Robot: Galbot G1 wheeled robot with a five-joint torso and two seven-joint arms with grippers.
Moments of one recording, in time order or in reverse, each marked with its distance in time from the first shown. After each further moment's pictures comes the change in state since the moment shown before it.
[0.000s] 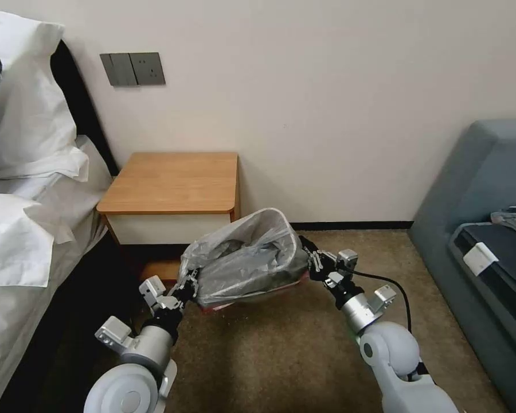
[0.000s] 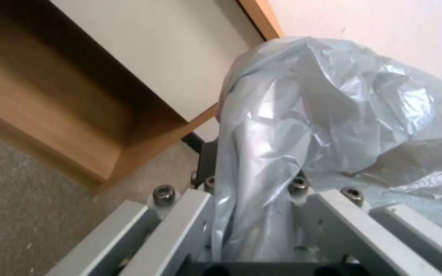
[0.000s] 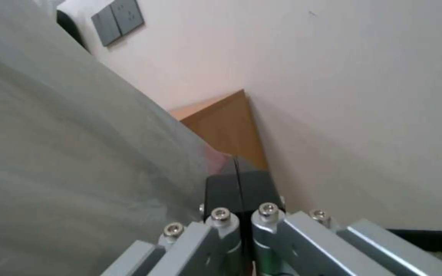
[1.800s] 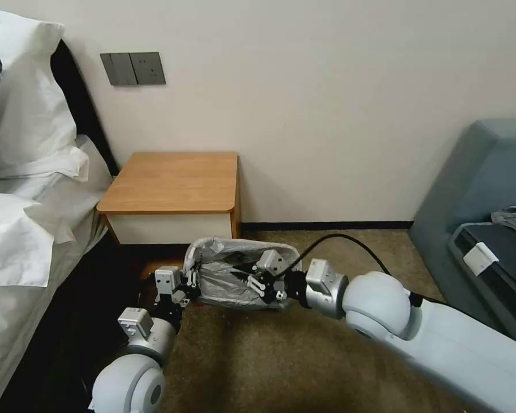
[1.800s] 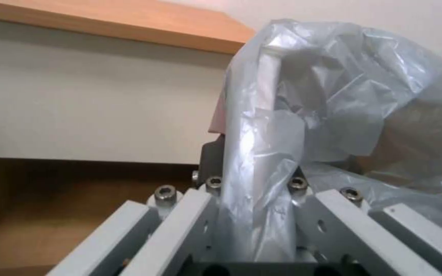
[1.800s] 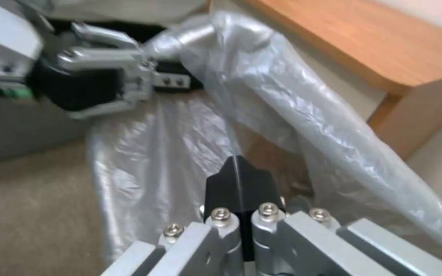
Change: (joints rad) left arm -0.065 0.075 0.045 0.090 0.690 -0.072 0.190; right arm 0.733 -0.575 -0.808 0.239 0.115 -0.512 0.180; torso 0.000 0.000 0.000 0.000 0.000
